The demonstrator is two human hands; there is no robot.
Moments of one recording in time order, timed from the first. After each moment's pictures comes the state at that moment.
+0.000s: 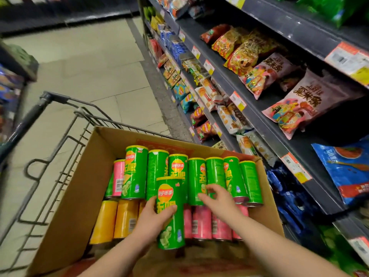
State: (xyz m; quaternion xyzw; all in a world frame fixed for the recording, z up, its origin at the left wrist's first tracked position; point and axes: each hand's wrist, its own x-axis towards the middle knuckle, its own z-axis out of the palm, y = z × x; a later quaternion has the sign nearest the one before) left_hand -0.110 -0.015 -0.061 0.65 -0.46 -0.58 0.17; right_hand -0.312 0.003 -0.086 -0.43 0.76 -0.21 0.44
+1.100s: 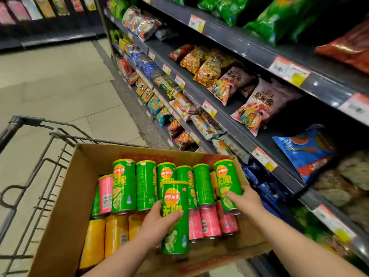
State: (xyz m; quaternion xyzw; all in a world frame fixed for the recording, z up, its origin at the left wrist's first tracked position) left_hand -0.118 -0.010 -0.051 0.57 -0.51 -0.64 0.11; right_hand -0.369 0.051 -0.064 -0.22 0.87 -0.26 0.35
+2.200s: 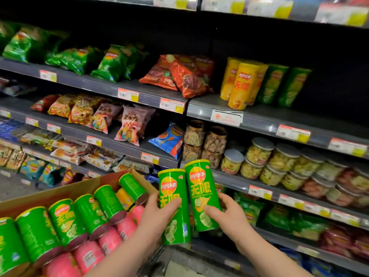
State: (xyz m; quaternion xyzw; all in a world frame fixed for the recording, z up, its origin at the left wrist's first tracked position) left_hand -0.212 0.163 0.035 0.30 -0.59 -0.75 0.08; right_hand -0.277 0.330 0.060 -0.06 0.84 -0.51 0.18
